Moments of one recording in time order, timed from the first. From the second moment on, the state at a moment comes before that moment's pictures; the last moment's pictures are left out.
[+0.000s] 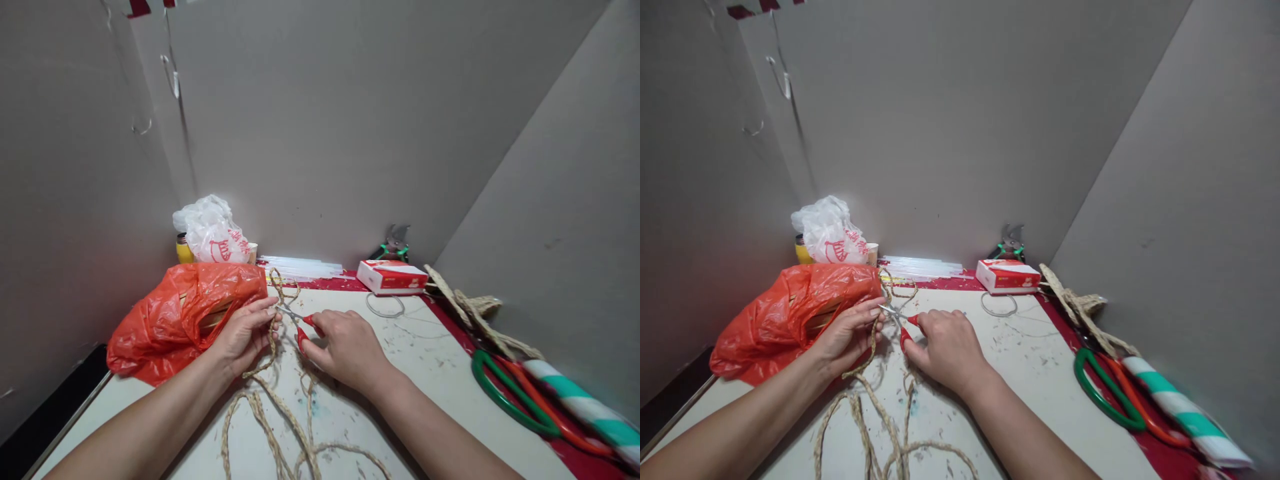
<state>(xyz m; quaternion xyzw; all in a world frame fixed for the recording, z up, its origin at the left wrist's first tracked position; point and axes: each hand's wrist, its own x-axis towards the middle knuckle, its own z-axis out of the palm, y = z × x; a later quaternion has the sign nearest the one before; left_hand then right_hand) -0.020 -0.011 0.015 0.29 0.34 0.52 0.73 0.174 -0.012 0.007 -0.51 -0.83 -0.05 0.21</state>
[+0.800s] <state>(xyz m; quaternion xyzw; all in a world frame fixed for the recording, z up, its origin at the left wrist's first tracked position) -0.019 -0.013 0.013 0.30 0.36 0.51 0.72 0.178 -0.010 0.013 -0.49 -0.84 -0.09 0.21</state>
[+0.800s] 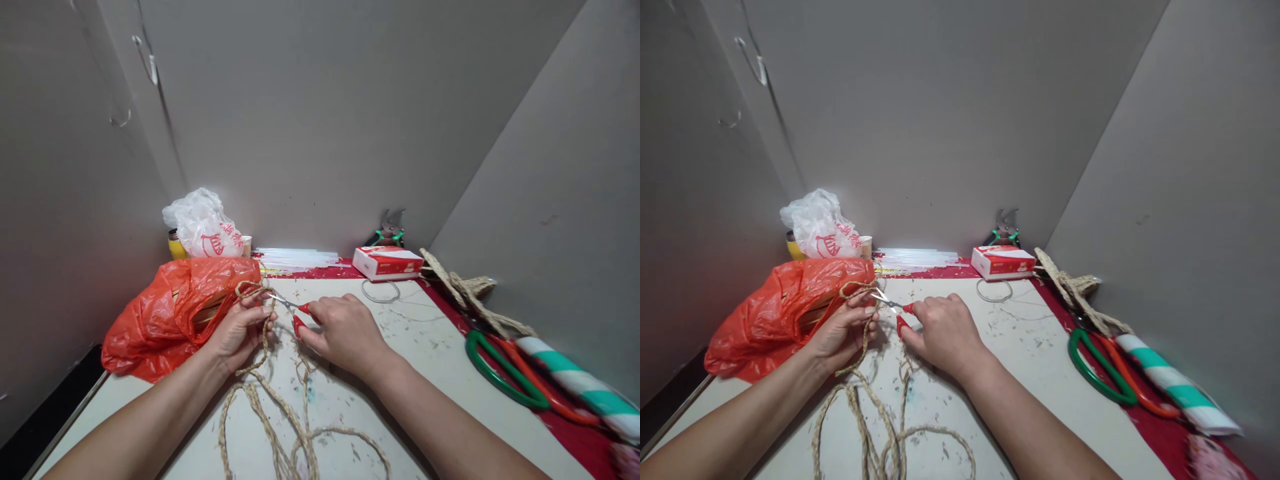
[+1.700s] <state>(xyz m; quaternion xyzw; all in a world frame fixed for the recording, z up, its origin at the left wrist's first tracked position) -0.020 -0.011 0.015 0.32 0.37 0.55 0.68 0.178 -0.011 0.012 -0.49 -0.84 -0.10 0.20</state>
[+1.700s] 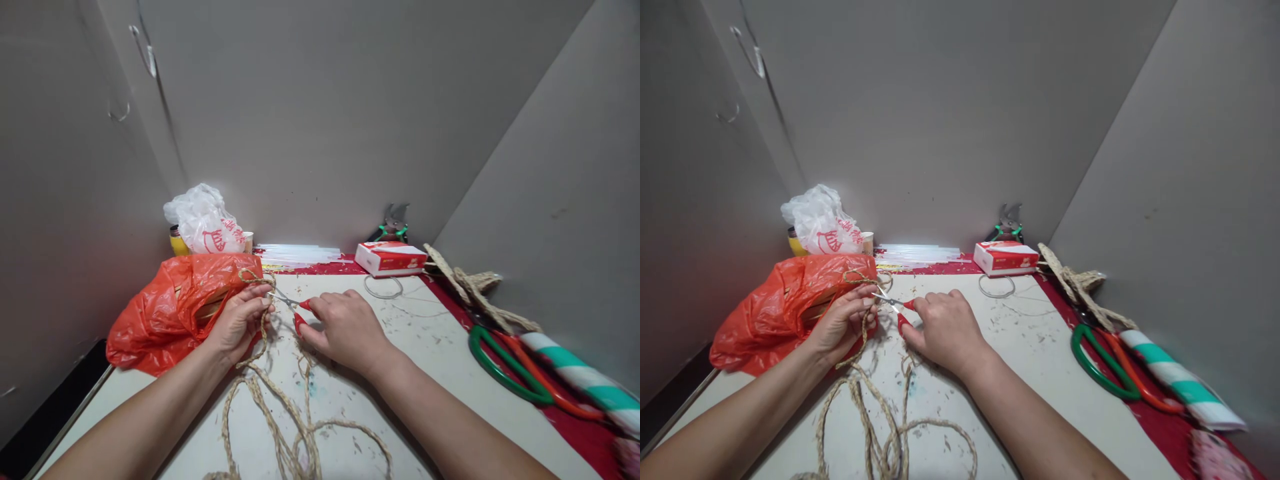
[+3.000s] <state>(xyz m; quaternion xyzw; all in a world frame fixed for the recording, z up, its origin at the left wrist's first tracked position) -0.019 -0.013 0.018 0.34 0.37 0.54 0.67 0.182 -0.007 0.010 -0.49 -0.84 -0.03 0.21</state>
